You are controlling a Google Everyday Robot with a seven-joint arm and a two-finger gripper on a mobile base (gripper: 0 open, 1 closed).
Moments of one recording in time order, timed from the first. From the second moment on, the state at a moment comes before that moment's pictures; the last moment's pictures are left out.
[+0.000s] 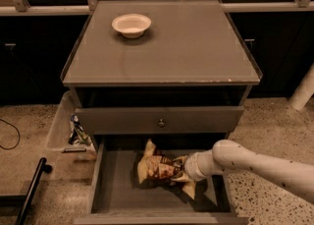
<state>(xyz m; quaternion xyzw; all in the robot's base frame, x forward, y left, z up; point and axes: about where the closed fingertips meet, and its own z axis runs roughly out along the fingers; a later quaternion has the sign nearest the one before) 0.516 -0.094 0.436 -0.66 0.66 0.17 0.32</state>
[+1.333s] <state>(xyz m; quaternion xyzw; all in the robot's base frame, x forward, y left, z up) 0.480 -0.136 0.675 -0.71 0.58 0.14 0.36</state>
